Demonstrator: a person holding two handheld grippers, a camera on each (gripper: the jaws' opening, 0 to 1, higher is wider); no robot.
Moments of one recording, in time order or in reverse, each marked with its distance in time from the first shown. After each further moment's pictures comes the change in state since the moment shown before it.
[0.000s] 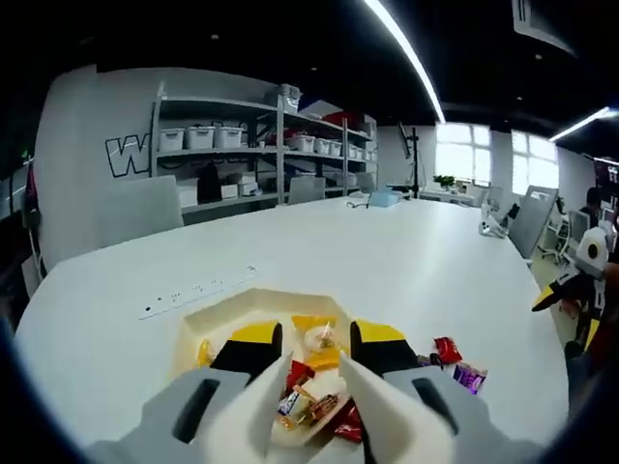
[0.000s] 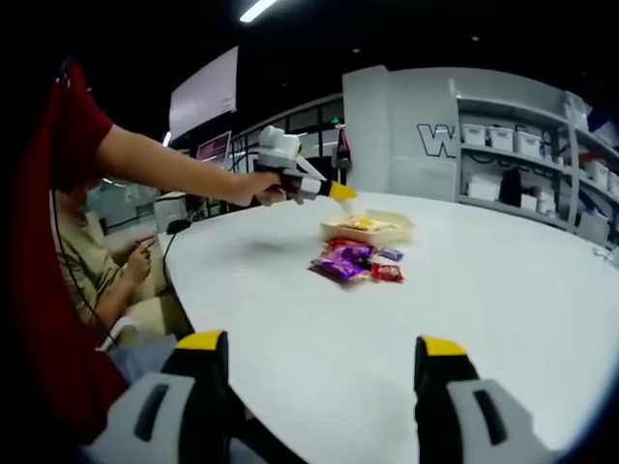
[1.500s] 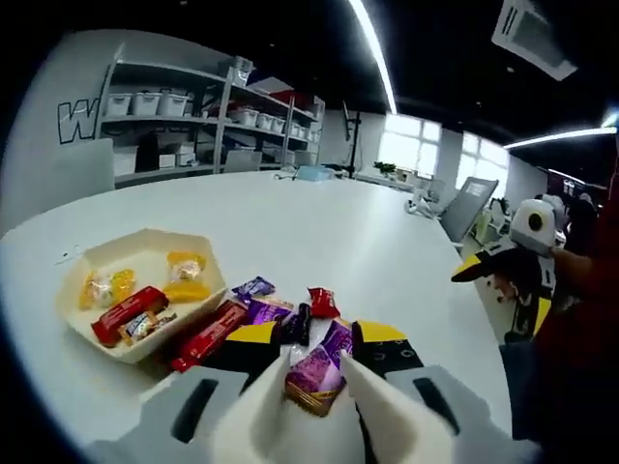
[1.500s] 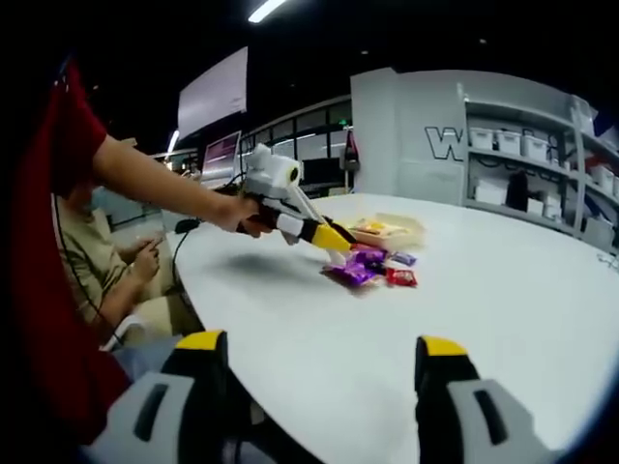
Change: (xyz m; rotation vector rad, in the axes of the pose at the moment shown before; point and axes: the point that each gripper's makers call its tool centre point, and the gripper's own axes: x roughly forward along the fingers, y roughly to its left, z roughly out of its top) left arm -0.021 -0.112 -0.059 -0.086 0.093 -0.309; right arm 0.000 0.016 0.004 -0.017 -0.007 0.028
